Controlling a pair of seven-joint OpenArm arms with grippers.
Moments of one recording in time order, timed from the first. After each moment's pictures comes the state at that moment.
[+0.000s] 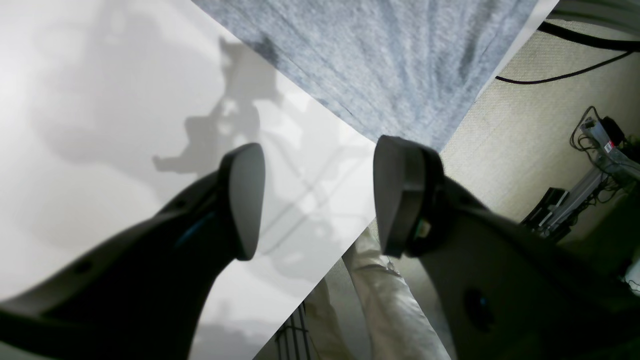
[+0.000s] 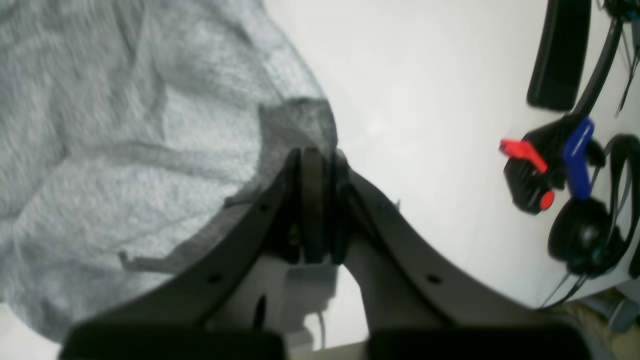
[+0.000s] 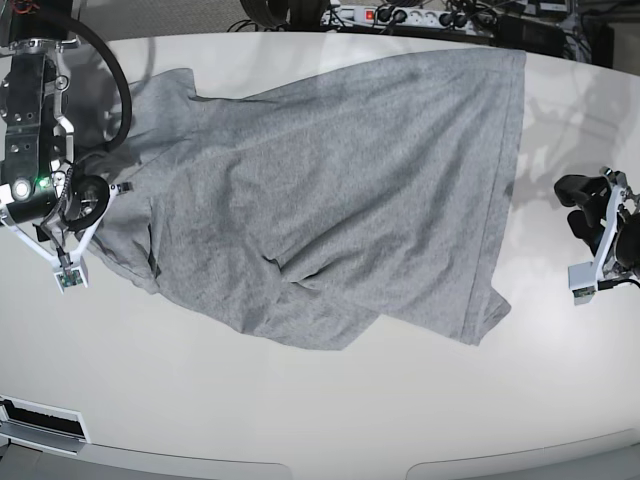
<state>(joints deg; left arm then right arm) -30.2 -63.4 42.1 85.5 -73.6 -42.1 74.9 -4.8 18.2 5.6 104.9 0.0 13.8 -73.2</state>
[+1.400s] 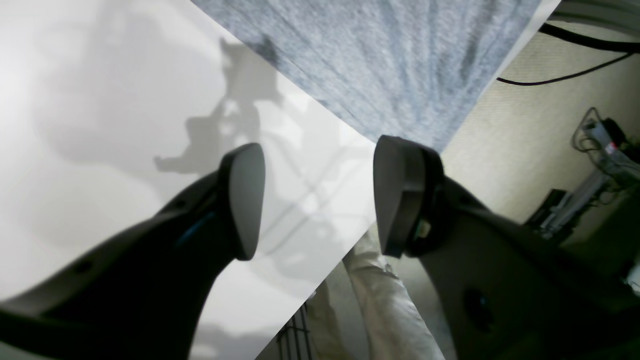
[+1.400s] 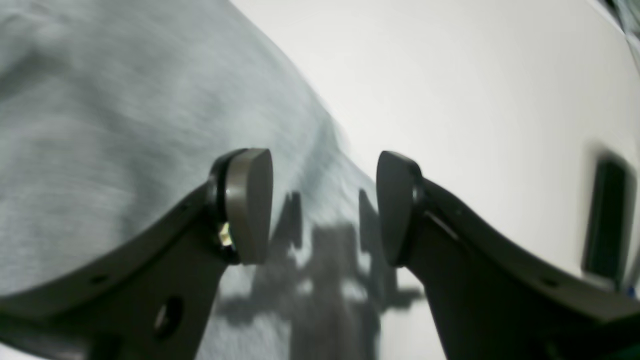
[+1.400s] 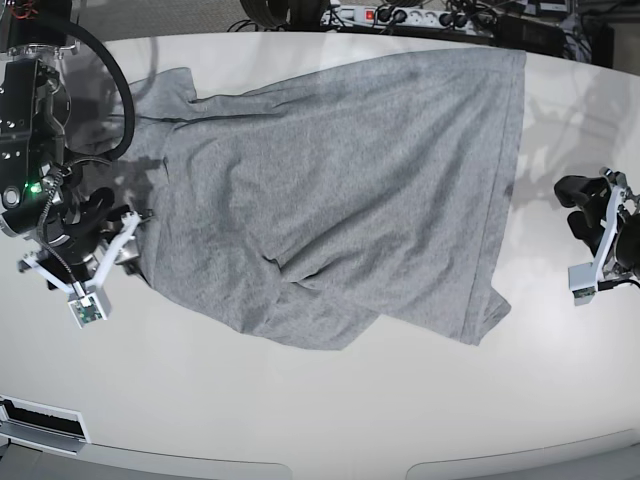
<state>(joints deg) -30.2 -63.3 42.1 85.5 -72.3 -41.6 73.9 -2.4 18.1 5.6 105.1 12.9 23.0 -54.2</state>
